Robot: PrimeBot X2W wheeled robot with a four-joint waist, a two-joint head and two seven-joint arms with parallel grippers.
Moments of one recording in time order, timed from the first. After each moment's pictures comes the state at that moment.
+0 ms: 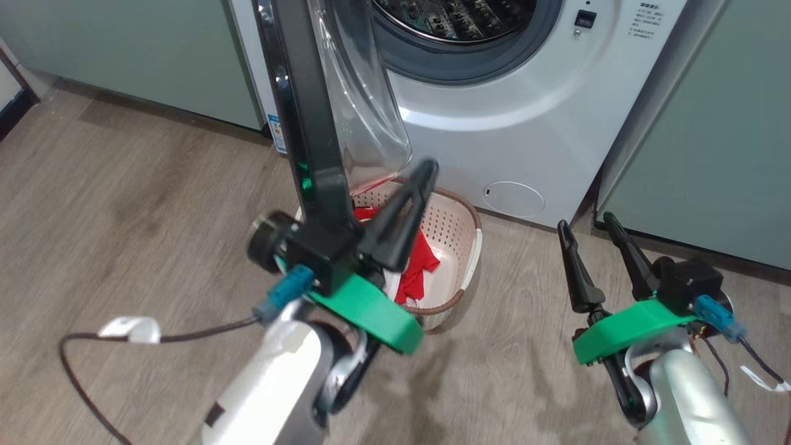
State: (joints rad) left arm -0.37 0.06 -0.59 -0.03 -0.35 0.04 -0.14; right arm -0.18 -0.06 0.06 0.32 0.20 0.13 -0.25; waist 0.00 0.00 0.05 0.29
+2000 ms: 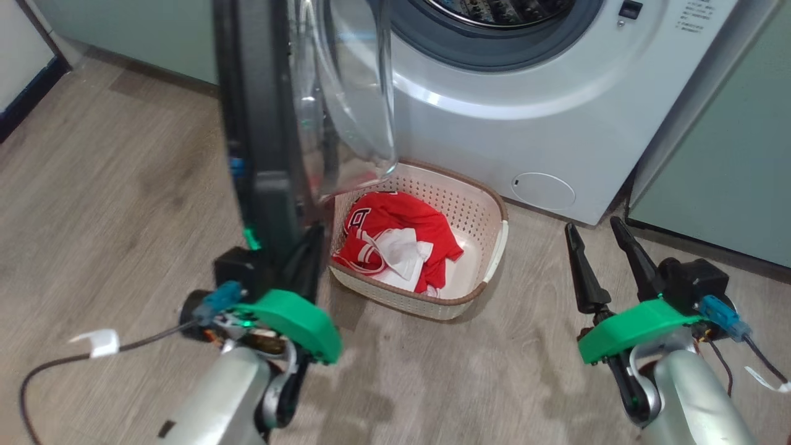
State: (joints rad) left arm -0.31 0.15 -0.54 0.26 -0.54 0.17 -0.19; right arm -0.18 -0.06 0.04 0.35 0.22 0.13 -0.25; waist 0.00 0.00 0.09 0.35
